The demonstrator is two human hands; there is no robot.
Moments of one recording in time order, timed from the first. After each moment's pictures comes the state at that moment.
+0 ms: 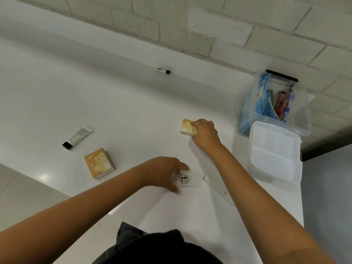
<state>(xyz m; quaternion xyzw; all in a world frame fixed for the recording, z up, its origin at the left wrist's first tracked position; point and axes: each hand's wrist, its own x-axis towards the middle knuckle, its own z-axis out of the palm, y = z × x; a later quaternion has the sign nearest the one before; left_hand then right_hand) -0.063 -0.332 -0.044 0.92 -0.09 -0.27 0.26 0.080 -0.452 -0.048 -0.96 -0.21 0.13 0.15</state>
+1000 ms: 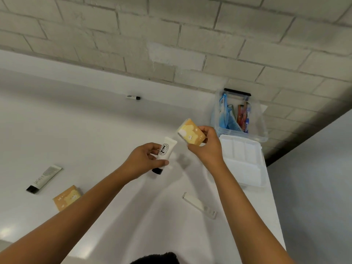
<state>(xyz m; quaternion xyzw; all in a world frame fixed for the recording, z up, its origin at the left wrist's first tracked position) -0.009 -0.333 0.009 0.80 0.12 -0.07 0.58 0.061 -0.519 0.021 -0.82 -0.04 0.02 0.57</state>
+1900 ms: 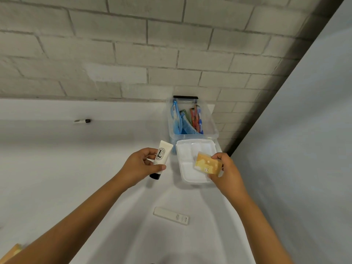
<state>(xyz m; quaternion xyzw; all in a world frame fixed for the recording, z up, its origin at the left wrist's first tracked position) 0.036 -0.412 0.038 0.80 0.01 -0.11 0.59 0.009 -0.667 0.018 -0.92 0.08 -0.02 0.39</state>
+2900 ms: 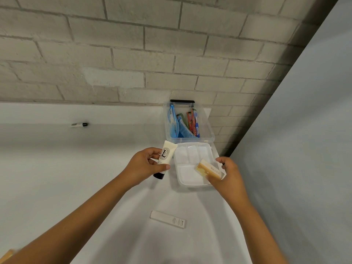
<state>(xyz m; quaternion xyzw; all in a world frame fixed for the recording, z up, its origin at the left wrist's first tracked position) 0.044 -0.429 0.045 0.81 0.00 -0.12 0.57 0.005 -0.670 0.026 -0.90 0.17 -0.03 0.40</state>
